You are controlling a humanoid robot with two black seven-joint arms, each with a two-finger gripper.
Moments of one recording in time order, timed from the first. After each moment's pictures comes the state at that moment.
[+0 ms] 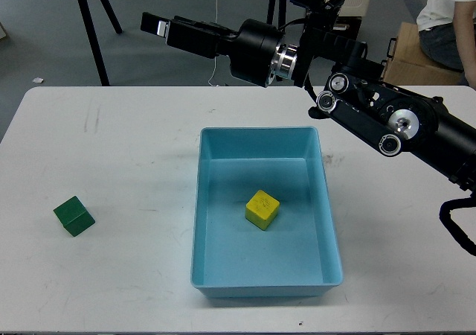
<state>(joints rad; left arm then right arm) -0.86 0.83 -0.30 -0.41 0.07 -0.49 -0.49 1.07 -0.06 0.61 0.94 -1.33 0.10 0.49</state>
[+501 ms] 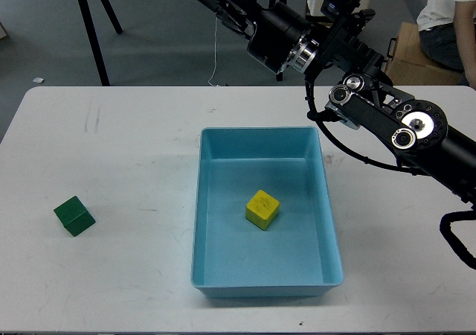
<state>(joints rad) -0.95 0.83 -0.30 -0.24 0.34 -0.49 -0.49 1.02 -0.11 0.67 0.98 -1.10 0.07 0.49</state>
